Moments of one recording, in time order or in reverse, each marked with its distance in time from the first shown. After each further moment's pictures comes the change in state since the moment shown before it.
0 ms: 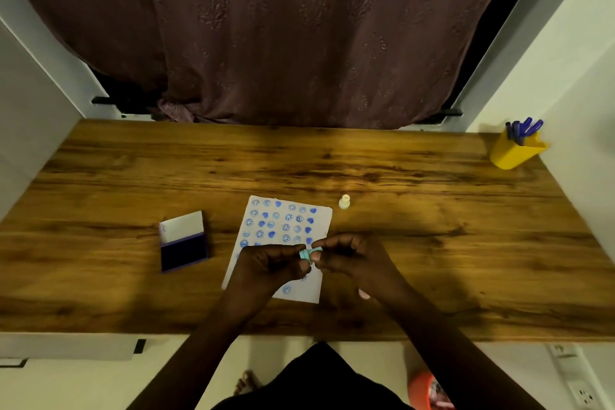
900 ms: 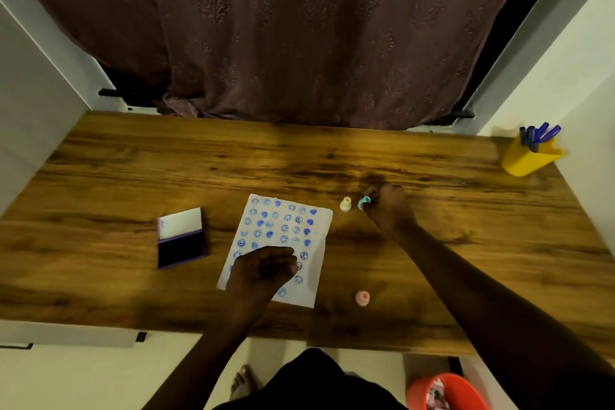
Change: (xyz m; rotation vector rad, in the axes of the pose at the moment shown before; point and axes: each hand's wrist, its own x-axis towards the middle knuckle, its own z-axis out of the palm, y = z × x) left_hand 0.009 -0.033 0.007 0.067 0.216 -0.161; right_hand 0.132 0.020 -0.104 -0.874 0.323 -0.068
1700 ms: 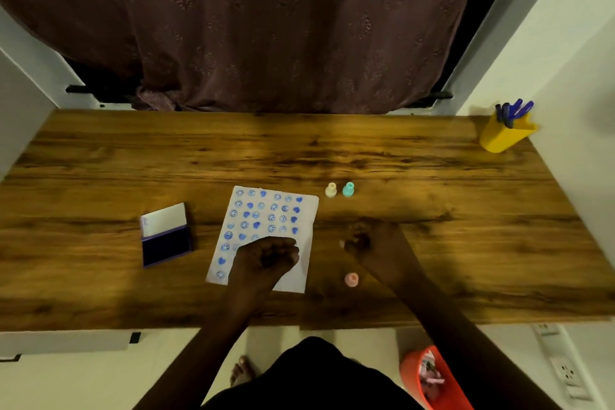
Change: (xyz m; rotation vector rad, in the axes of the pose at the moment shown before) left_hand -0.003 0.006 0.018 0.050 -0.060 -0.011; right_hand -0.131 -0.014 -0.012 -0.010 -0.132 -0.004
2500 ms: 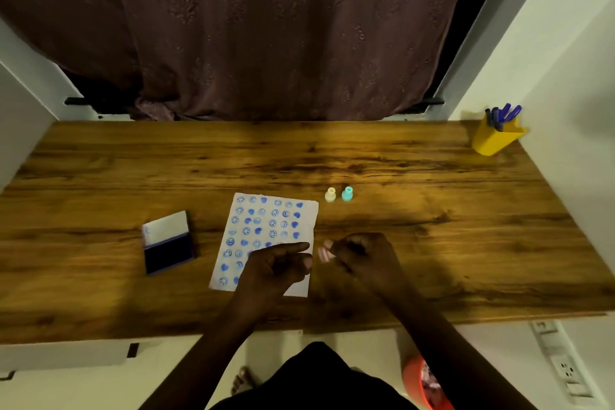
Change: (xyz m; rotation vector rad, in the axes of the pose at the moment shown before) left_hand -0.011 0.013 0.002 -0.079 -0.150 0.034; right_hand -0.022 -0.036 0.011 0.427 -0.011 0.130
